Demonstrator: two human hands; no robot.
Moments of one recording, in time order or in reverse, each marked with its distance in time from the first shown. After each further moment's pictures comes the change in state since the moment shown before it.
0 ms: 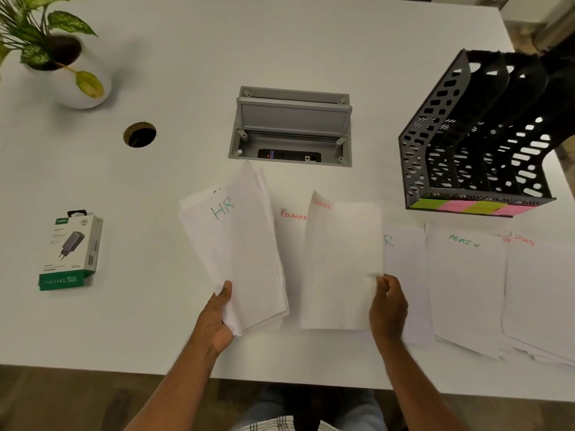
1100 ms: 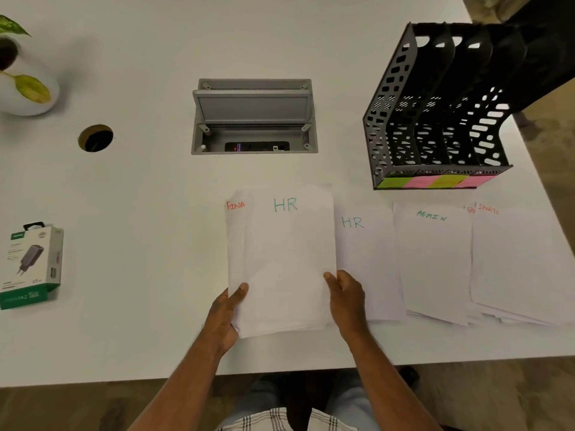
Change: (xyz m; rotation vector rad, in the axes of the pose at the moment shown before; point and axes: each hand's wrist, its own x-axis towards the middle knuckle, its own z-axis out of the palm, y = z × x) left_hand 0.008 -0.057 0.038 0.346 -0.062 0.004; right_hand -0.025 -0.005 -0.005 0.151 -0.296 0.020
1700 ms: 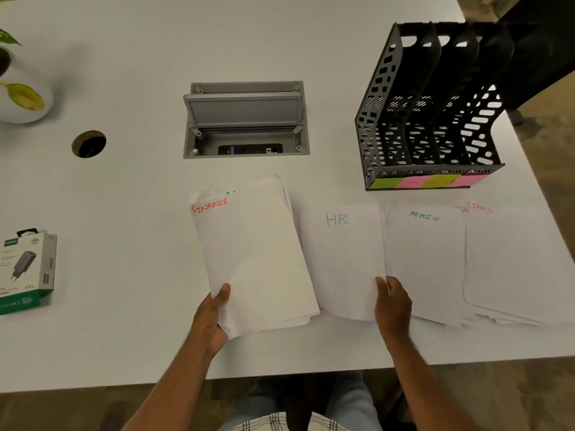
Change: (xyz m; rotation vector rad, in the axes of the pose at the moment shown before) left_hand -0.001 0.002 0.003 -0.095 0.125 0.033; right_hand 0.035 0.069 -0.087 -0.125 0.234 0.103
